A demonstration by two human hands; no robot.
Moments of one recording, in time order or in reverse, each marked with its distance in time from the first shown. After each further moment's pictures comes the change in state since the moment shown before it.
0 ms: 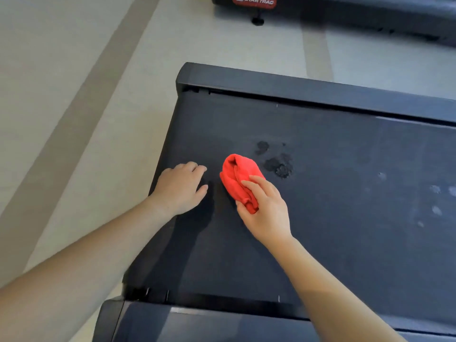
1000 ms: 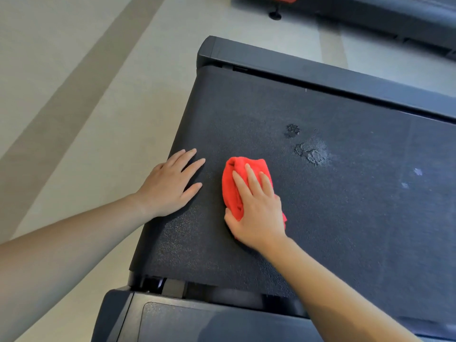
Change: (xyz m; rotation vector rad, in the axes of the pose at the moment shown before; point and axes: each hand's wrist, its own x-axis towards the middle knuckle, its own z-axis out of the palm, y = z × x) left_hand -0.028 -0.085 0.105 -0.119 0.106 0.076; right_hand -0.025 -0.024 0.087 -0.389 -0.245 -0.086
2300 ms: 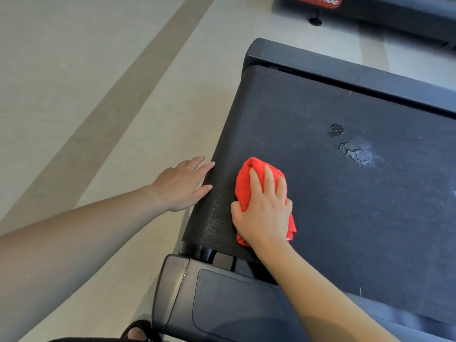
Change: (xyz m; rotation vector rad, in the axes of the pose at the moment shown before) left_hand -0.070 -0.038 -0.019 0.010 -0.193 -0.120; right_hand -0.022 -0.092 0.021 -0.027 -0.012 0.148
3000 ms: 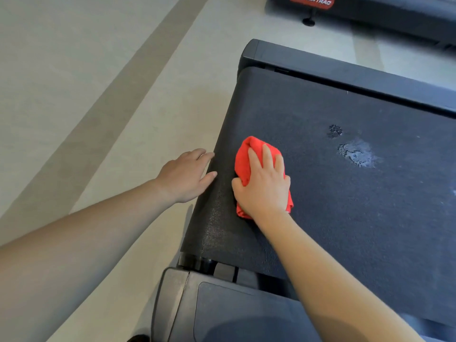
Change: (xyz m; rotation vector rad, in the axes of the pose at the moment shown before) left_hand 0.027 0.002 -0.015 -0.091 0.105 -0.043; right_hand 0.055 -0.007 -0.007 0.001 0.015 -0.003
